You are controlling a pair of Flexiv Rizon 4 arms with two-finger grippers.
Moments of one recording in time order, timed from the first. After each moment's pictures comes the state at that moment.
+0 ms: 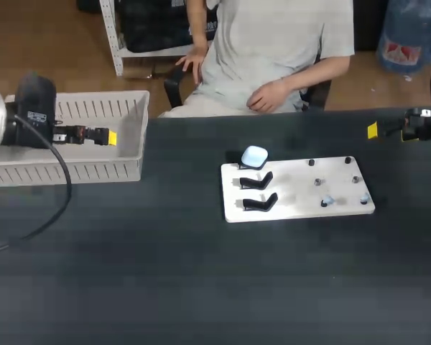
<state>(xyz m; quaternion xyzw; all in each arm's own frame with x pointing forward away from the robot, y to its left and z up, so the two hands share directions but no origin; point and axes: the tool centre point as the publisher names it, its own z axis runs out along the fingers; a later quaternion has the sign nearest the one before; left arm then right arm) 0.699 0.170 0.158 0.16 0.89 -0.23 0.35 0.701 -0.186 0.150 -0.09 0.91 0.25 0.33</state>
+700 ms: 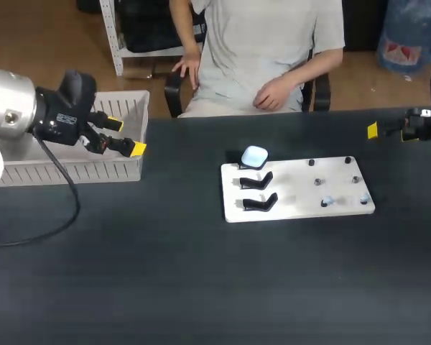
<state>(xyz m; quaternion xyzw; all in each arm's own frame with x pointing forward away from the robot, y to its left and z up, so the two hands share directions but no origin) 0.708 0.114 0.145 0.42 0.80 -0.22 0.36 0.701 -0.186 0.150 -0.09 0.91 0.25 0.33</state>
